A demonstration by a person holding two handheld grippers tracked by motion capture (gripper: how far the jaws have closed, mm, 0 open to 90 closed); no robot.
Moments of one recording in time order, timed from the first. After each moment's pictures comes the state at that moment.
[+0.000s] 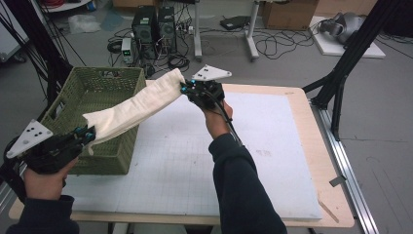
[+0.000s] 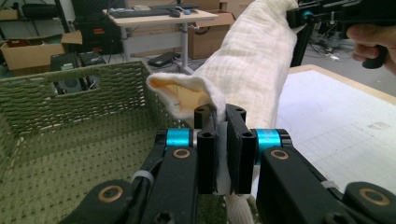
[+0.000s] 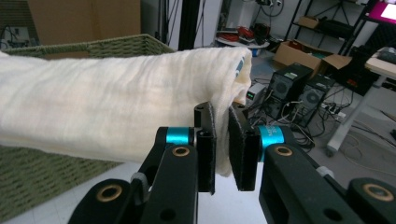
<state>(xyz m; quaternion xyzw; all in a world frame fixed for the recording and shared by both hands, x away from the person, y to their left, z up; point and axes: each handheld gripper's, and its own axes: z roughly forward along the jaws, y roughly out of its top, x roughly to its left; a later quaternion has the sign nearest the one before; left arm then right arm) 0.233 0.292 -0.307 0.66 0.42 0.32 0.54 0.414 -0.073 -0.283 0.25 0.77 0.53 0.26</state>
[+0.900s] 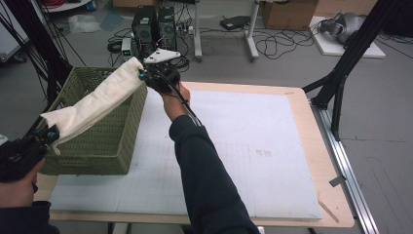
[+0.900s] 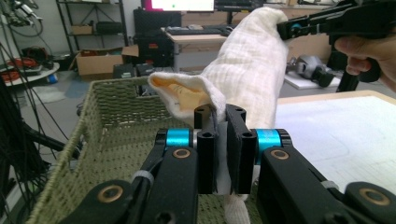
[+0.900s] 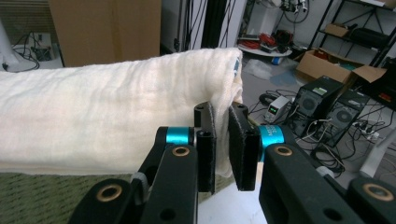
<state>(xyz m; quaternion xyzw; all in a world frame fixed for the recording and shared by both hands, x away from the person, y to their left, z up) 0.212 0.343 -0.302 0.60 0.47 0.39 0.52 0.457 0.040 -0.270 0.22 0.78 0.54 0.24</state>
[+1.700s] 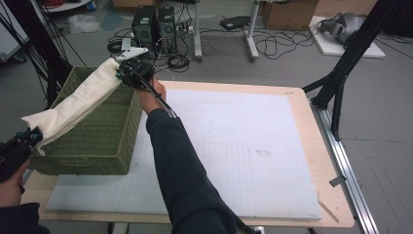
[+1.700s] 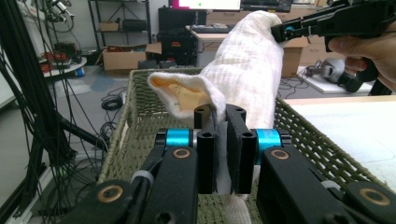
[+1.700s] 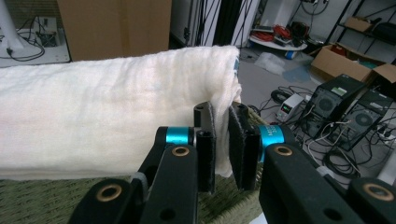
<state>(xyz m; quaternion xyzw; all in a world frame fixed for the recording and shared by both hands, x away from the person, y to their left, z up) 0.214 0.380 -0.319 0.57 0.50 0.41 0.51 0.483 0.111 -0.284 0.20 0.80 0.52 0.23</state>
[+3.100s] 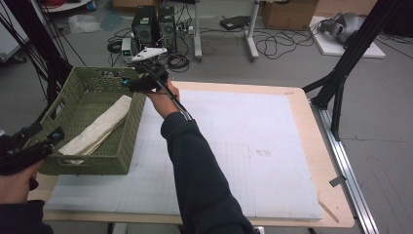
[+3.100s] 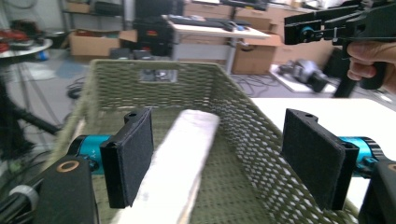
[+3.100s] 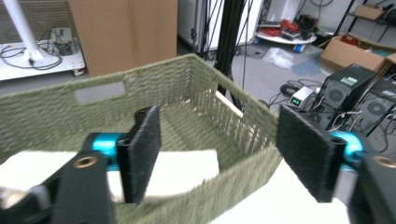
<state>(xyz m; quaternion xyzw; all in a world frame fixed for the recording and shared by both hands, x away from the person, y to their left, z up) 0.233 0.356 -0.318 0.59 0.49 0.34 0.54 0.462 0.061 -0.275 0.22 0.80 0.53 0.19</state>
